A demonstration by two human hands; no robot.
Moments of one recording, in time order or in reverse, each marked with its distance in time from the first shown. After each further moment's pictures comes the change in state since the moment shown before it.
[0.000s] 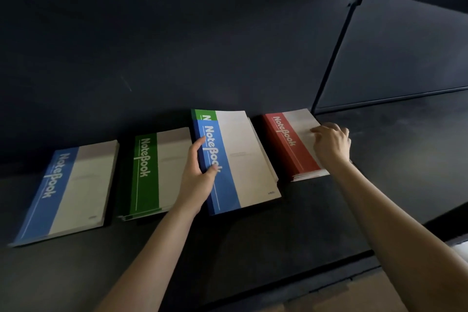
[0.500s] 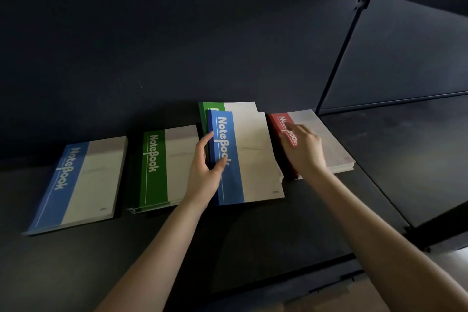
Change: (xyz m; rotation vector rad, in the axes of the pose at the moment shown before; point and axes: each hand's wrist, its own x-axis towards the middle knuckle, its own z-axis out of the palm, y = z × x) left_hand 0.000 -0.006 -0.002 -0.052 0.009 0.096; right_hand -0.056 -0.070 -0.005 0.305 0.016 -0.273
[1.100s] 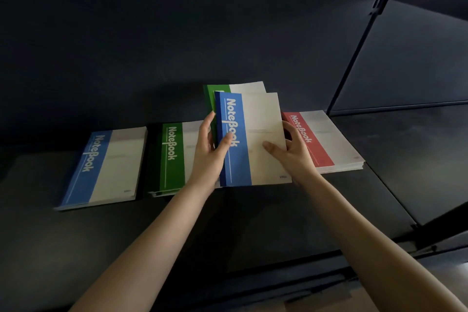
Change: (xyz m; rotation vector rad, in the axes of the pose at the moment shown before) left_hand -0.007 0.030 -0.020 -0.154 0.030 0.069; right_hand -0.037 -0.051 0.012 0.679 -0.252 0.236
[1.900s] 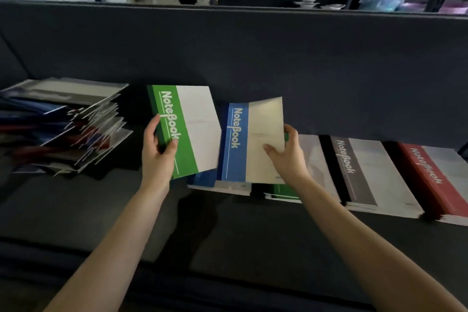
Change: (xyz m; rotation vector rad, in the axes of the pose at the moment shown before) left_hand -0.045 0.053 -0.290 0.146 0.569 0.106; right_hand -0.015 -0.070 0.228 -0.082 -0.199 -0.092
